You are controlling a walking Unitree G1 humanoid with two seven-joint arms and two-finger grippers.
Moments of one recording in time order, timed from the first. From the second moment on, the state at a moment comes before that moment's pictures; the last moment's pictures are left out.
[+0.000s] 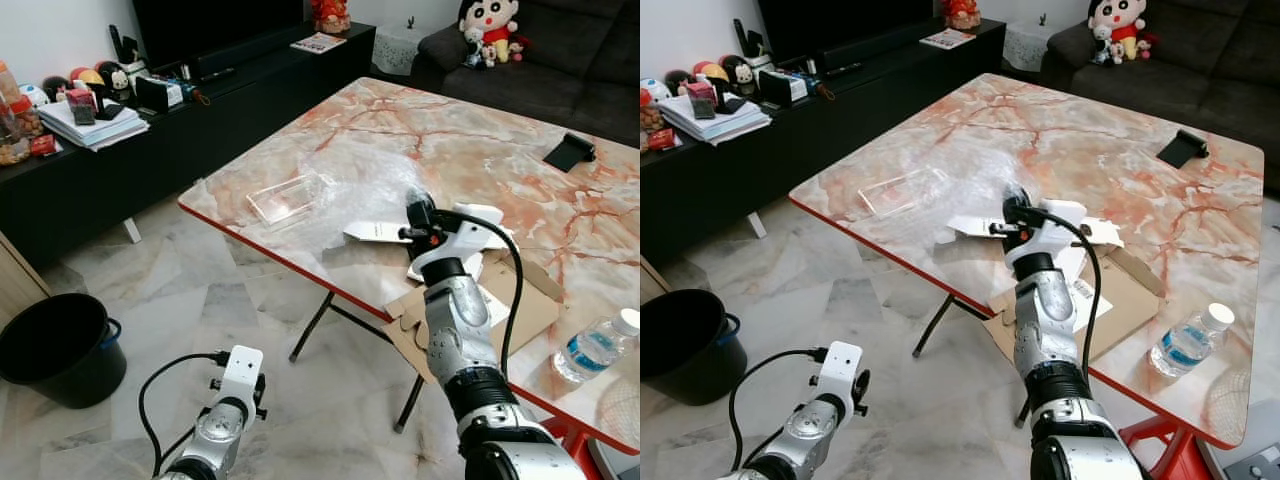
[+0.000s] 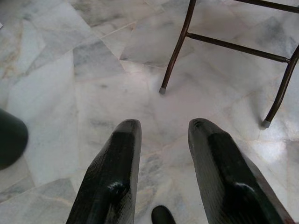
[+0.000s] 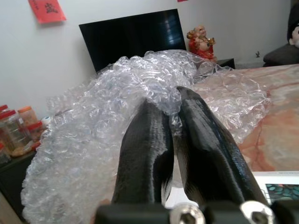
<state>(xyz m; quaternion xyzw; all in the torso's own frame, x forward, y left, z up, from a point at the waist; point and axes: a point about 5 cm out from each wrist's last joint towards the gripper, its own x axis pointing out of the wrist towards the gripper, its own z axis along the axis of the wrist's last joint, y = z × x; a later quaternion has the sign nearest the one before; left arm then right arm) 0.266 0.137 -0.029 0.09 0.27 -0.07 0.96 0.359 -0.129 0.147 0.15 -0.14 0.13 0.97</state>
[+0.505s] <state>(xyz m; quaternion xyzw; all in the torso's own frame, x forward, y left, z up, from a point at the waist) 0.265 0.135 -0.029 0.09 0.27 -0.07 0.96 0.359 -0.127 0.147 0.13 -0.14 0.13 0.97</state>
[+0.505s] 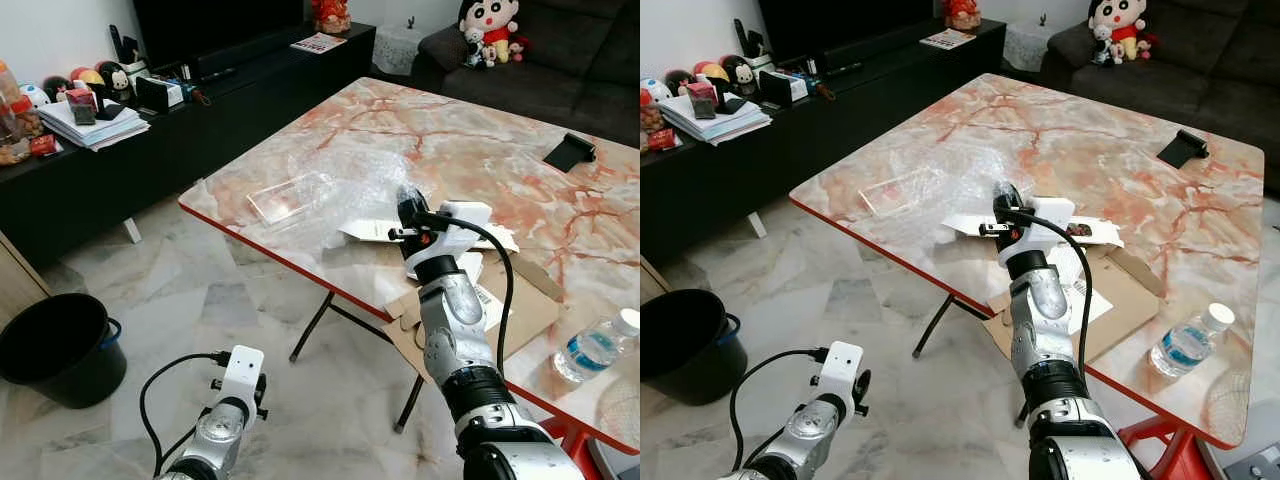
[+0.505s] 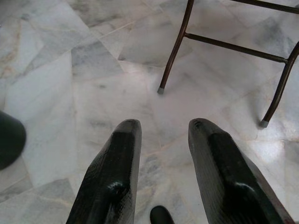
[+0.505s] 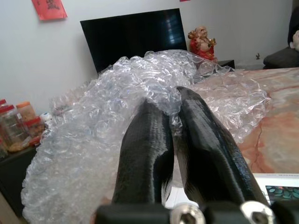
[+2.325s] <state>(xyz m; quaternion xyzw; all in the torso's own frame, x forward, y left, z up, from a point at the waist) 0.260 0.128 -0.033 0.08 0.27 -0.09 0.96 0.352 -0.138 0.126 0.13 -0.11 0.12 0.98</state>
